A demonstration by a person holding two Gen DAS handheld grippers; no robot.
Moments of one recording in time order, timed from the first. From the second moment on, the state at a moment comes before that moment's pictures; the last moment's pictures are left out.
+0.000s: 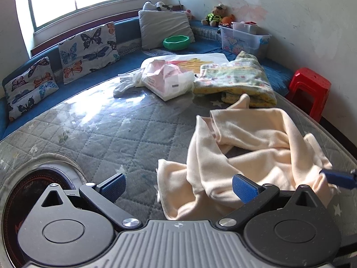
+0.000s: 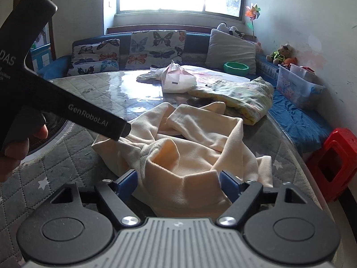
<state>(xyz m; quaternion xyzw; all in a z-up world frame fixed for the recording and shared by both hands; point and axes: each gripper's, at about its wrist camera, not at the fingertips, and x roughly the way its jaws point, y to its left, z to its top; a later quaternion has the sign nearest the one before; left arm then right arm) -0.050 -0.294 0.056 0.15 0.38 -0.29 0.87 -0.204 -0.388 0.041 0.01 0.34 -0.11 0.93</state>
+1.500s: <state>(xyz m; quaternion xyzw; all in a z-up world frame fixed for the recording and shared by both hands) 0.006 -0.338 0.026 0.10 0.43 -0.34 0.83 -0.207 -0.435 0.046 0.05 0.32 -0.12 0.94</state>
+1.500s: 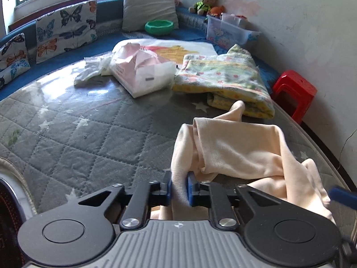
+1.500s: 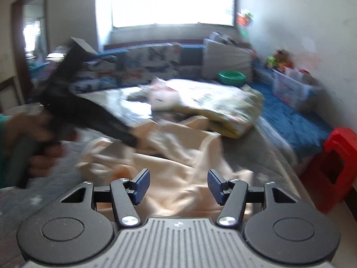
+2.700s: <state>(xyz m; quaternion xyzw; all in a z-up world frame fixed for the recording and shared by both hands) -0.062 -0.067 0.045 0.02 0.39 -0.25 0.89 -0.206 -0.319 0.057 0.03 0.36 0.07 0.93</state>
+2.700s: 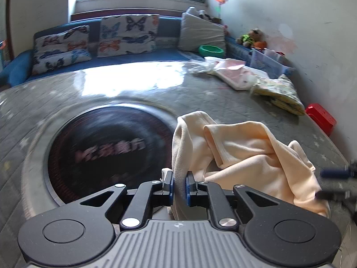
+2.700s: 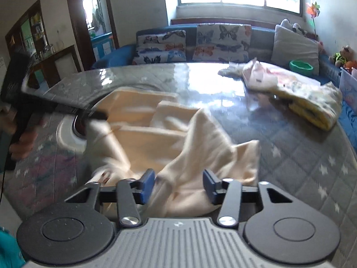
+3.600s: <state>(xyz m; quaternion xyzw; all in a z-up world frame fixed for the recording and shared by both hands) -0.011 -0.030 0.018 0.00 0.44 -0.18 0.88 -0.068 -0.286 0.026 0.01 0.41 0.08 0.91</state>
